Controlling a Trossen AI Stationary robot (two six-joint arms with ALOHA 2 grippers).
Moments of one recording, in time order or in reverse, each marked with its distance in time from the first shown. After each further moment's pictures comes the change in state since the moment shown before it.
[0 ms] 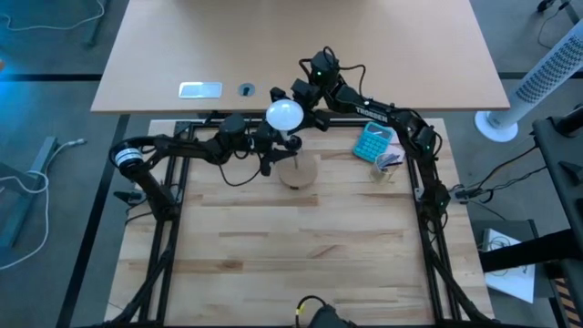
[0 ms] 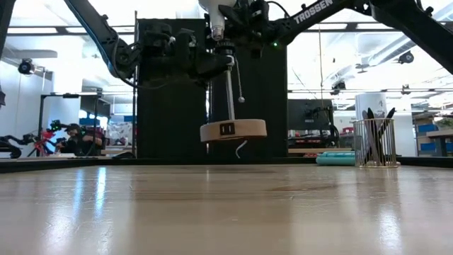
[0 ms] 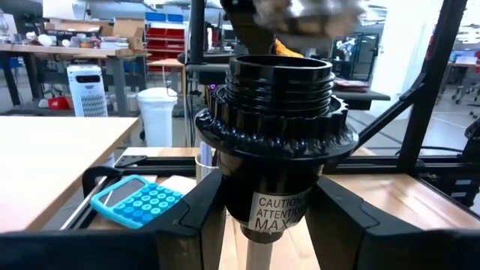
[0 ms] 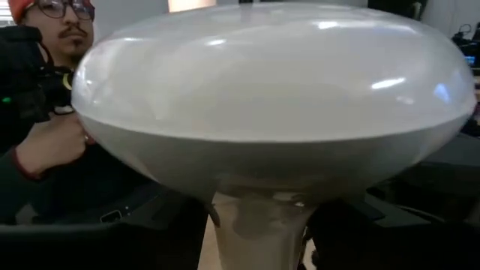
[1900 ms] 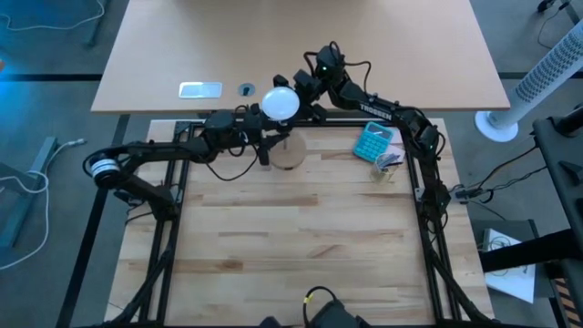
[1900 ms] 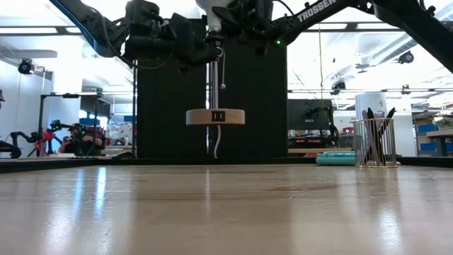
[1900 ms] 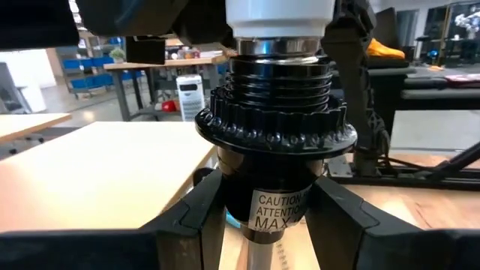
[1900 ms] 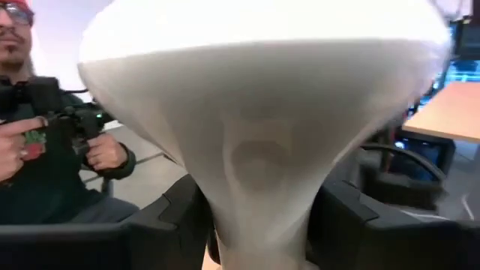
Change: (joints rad) left arm 0.000 -0.221 -0.013 -0.224 -0.333 0.125; right arm -0.037 -0.020 0.005 -0.003 0.160 -0.021
